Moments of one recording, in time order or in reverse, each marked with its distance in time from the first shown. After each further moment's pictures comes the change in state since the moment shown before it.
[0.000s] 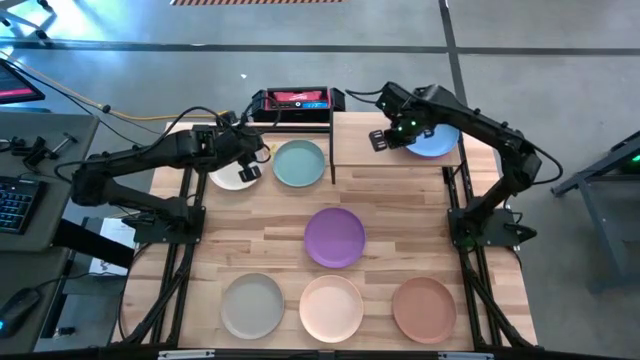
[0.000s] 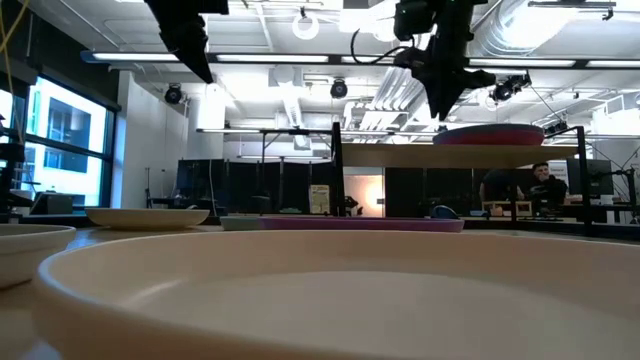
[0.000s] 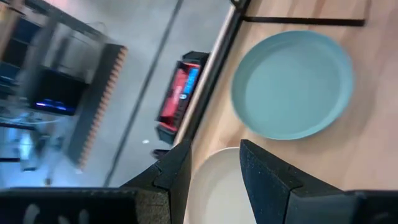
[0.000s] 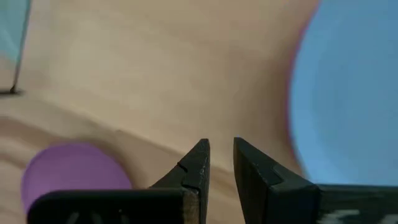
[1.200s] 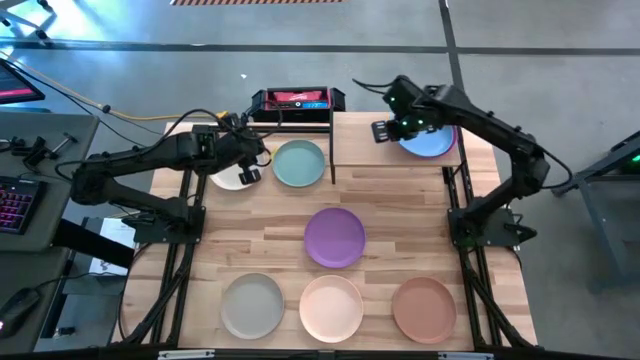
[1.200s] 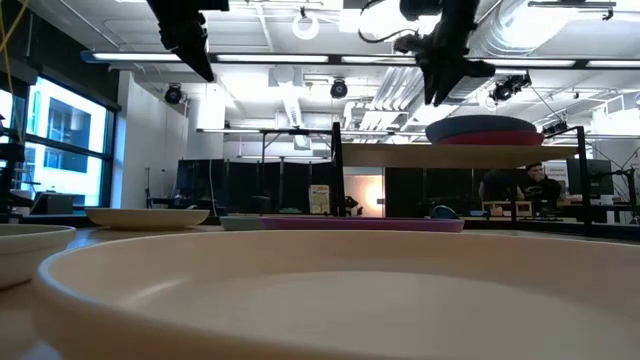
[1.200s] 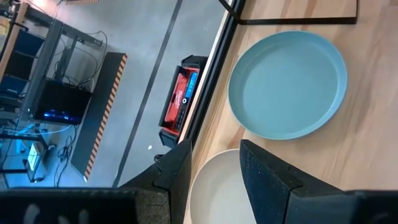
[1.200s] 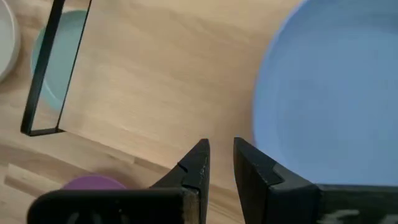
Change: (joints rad) left arm -0.037 0.000 0.000 0.000 -0.023 0.029; right arm -0.005 -0.062 0.000 0.082 0.073 0.053
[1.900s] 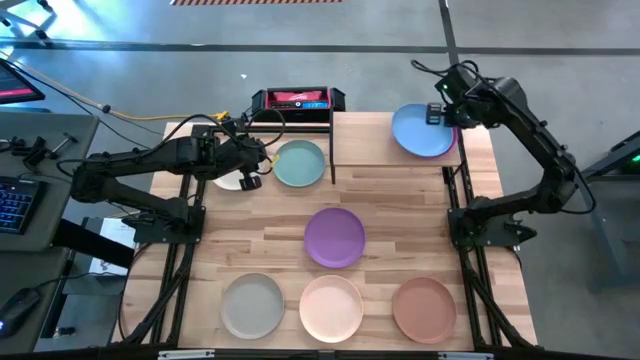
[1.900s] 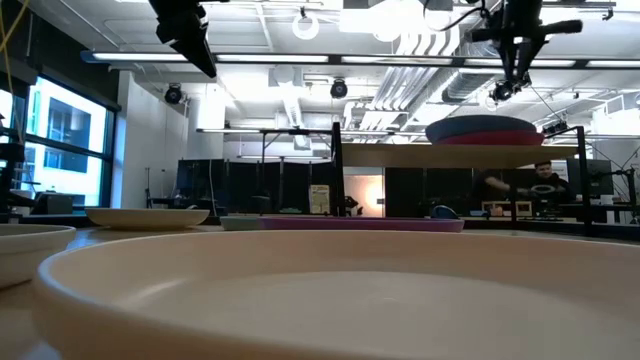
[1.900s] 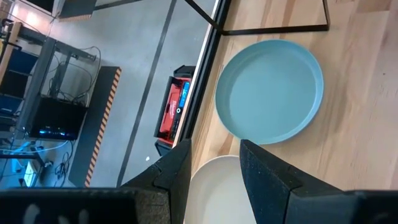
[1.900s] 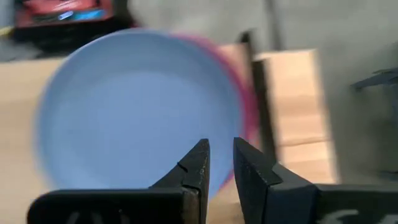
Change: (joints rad) left arm -0.072 0.000 0.000 0.000 -0.001 0.002; right arm -0.233 -0.240 0.000 -0.273 0.279 0.085
